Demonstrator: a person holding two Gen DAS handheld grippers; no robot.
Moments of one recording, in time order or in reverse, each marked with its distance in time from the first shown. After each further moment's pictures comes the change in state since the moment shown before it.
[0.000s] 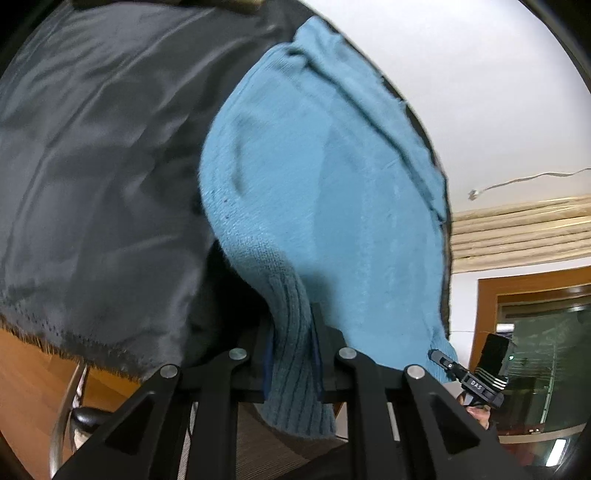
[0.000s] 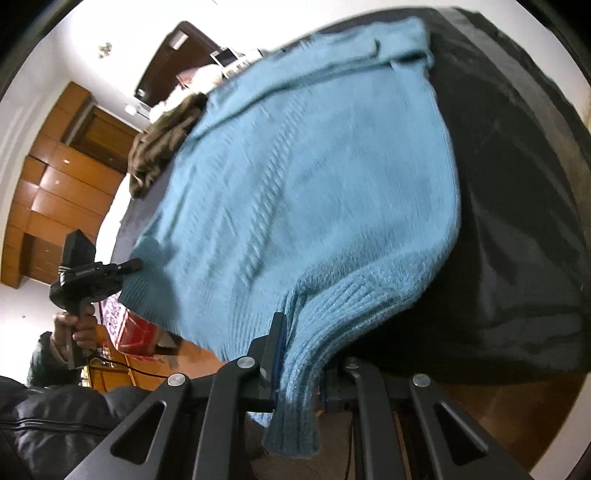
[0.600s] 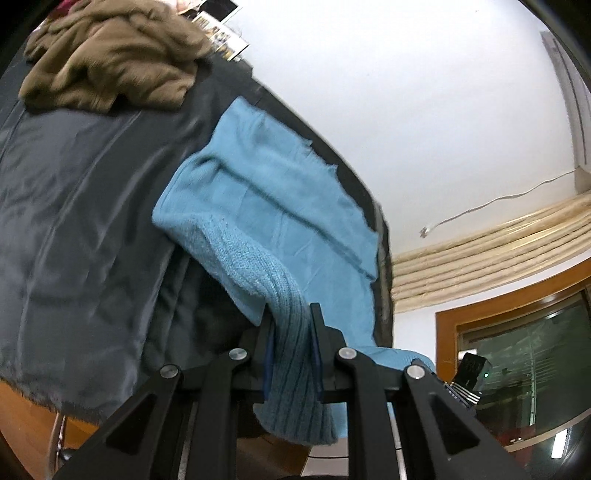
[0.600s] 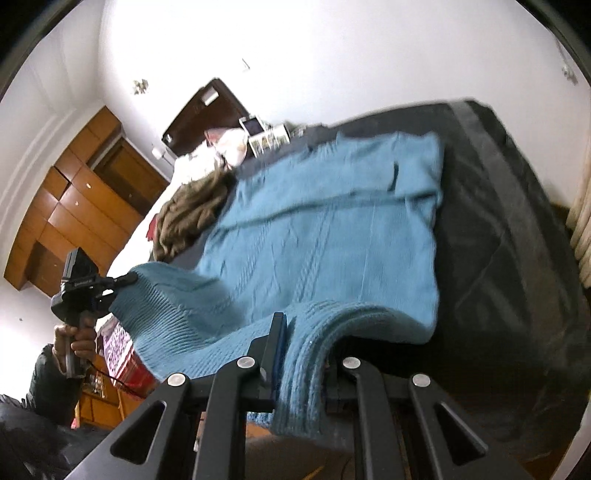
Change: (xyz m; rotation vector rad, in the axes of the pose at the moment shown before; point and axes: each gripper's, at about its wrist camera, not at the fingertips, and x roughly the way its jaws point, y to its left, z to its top) left arm -0.073 -0.068 0.056 0.056 -0.183 -0.144; right arm -0.078 0.017 0.065 -0.087 -0.277 0.003
